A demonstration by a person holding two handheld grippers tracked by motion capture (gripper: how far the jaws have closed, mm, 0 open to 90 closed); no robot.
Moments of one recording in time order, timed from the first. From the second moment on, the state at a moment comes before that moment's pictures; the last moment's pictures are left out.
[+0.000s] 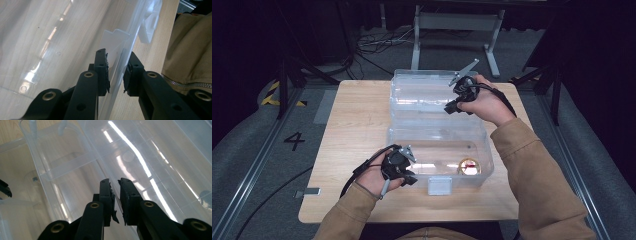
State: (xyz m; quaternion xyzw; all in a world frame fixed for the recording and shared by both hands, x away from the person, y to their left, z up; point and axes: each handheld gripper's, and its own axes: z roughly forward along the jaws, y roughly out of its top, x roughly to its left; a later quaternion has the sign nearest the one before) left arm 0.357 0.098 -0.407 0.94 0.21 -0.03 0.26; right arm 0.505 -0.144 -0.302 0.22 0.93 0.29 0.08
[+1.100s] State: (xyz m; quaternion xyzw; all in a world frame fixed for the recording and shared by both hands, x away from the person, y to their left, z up) left arm 0.358 0.098 -0.407 0.94 0.21 -0.04 0.26; right arm 0.491 -0.142 -0.296 0.19 0.94 0.28 0.10
